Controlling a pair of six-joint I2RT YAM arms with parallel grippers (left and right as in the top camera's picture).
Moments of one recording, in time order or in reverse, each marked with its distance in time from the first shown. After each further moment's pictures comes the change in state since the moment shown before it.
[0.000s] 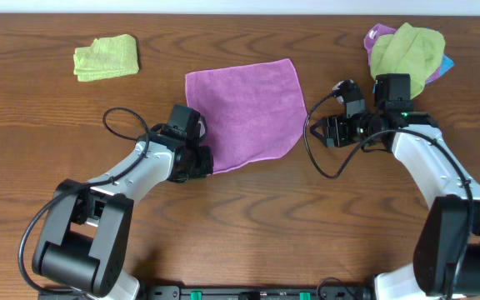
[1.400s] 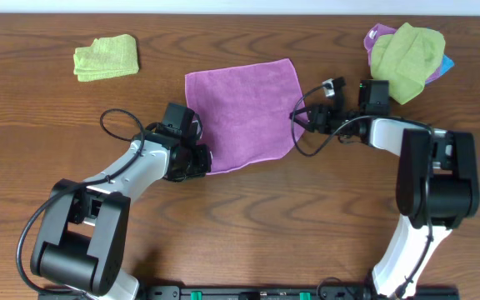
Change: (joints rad) left arm 0.032 0.000 0.000 -0.002 0.066 0.000; right arm -0.004 0.417 0.019 0.539 -0.407 0.412
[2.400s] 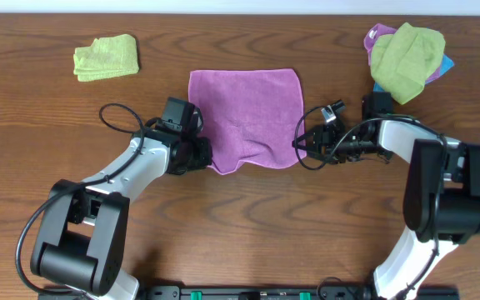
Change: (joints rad) left arm 0.000 0.000 0.031 0.047 -0.027 0.007; right arm -0.033 -0.118 -0.015 -0.583 -0.071 -0.149
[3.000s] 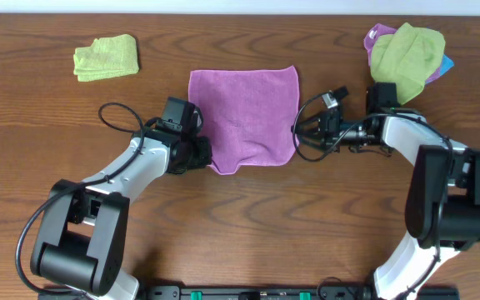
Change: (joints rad) left arm 0.000 0.000 0.000 0.000 -0.024 0.001; right arm 0.000 -0.040 0.056 -0.007 -0.290 0.043
